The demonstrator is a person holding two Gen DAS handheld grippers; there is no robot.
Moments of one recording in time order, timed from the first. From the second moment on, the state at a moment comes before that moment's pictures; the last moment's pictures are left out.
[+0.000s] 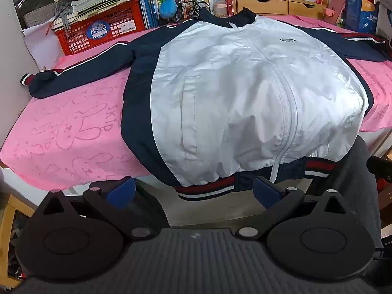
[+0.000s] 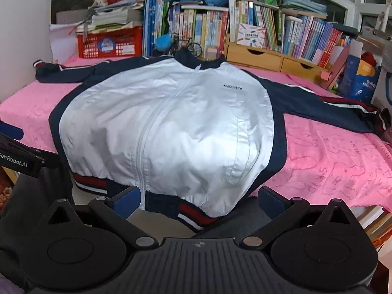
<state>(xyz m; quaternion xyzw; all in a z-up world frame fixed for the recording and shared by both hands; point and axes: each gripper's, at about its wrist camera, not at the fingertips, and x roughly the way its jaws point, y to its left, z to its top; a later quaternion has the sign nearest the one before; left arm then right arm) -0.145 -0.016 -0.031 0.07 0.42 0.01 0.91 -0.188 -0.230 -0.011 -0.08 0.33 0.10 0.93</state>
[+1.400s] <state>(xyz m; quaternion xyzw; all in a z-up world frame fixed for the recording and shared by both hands) 0.022 0.008 -0.036 0.02 0.39 0.07 0.92 0.045 -0.556 -0.022 0.14 0.12 -0.30 0.93</state>
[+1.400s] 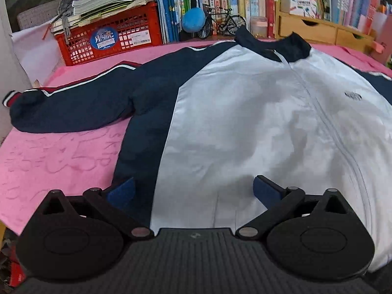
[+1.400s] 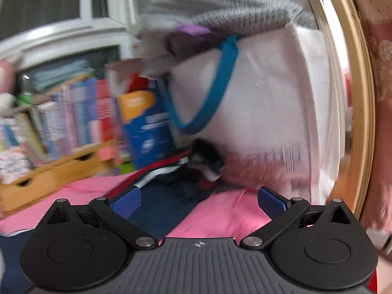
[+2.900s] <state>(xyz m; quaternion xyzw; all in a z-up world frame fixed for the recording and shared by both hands) 0.012 0.038 -0.052 -0.03 0.27 -0.05 0.96 0.132 -0.081 -0.023 -0.25 0.25 0.25 0.90</state>
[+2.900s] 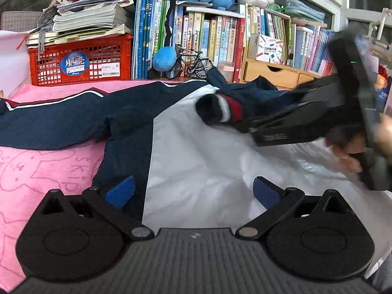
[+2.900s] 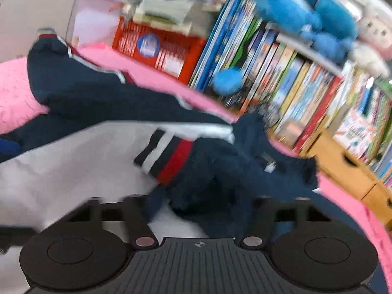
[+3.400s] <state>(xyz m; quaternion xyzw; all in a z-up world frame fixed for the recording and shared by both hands) 0.005 0.117 -0.011 -0.13 0.28 -0.03 0.95 0.137 -0.068 -0.006 -0.08 0.29 0.34 0.89</state>
